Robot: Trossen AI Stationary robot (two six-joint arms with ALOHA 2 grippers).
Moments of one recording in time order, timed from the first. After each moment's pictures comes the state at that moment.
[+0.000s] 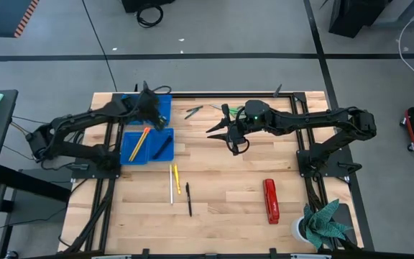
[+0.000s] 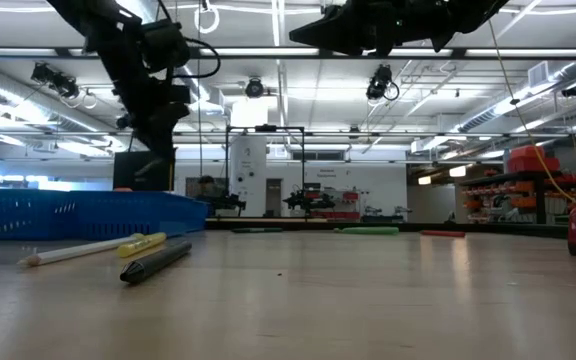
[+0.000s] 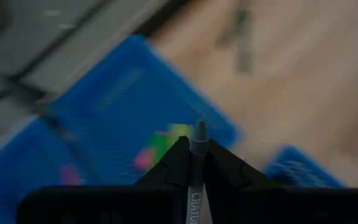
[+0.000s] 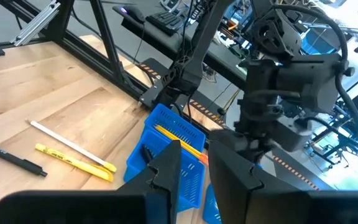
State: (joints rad) left arm 0.60 1.21 0.81 -0.54 -0.24 -0.09; right arm -0.18 1.42 0.94 0.29 -0.32 -0.65
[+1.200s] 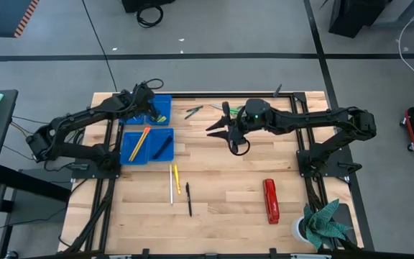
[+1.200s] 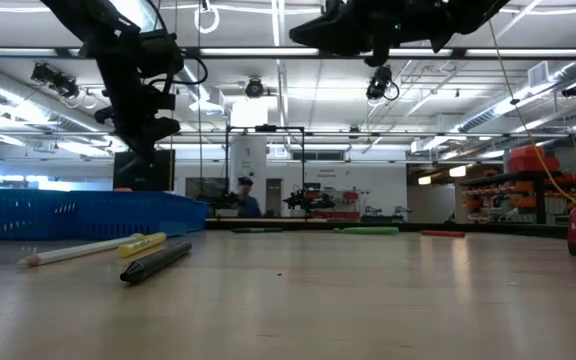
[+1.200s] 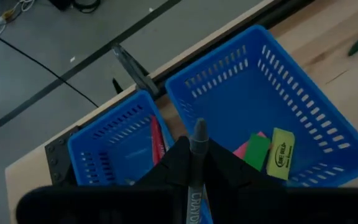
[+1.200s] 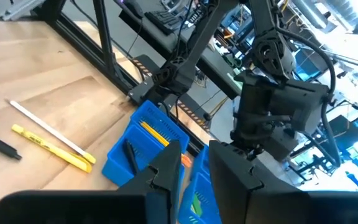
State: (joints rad) left arm 0.71 1.21 0.81 -0.58 -0.49 -0.15; right arm -0.20 1.42 0.94 0.31 -0.32 -0.79
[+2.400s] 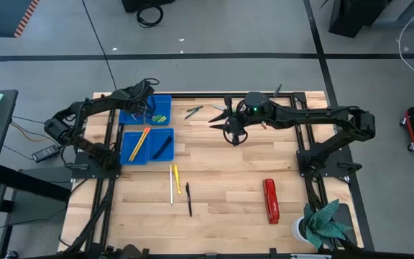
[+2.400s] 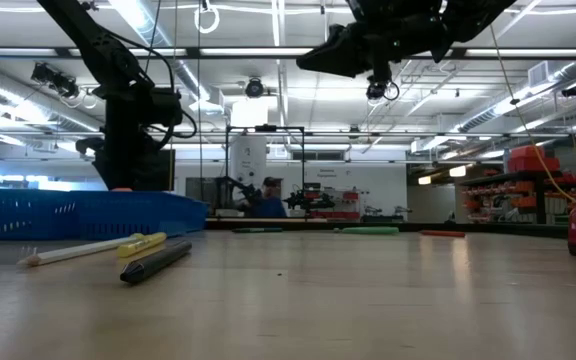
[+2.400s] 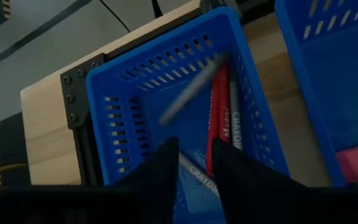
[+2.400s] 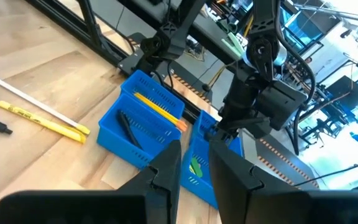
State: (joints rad) left arm 0.92 1.47 0.81 -0.59 -0.53 -0.23; right arm -0.29 1.42 0.94 0.23 -0.32 -0.74
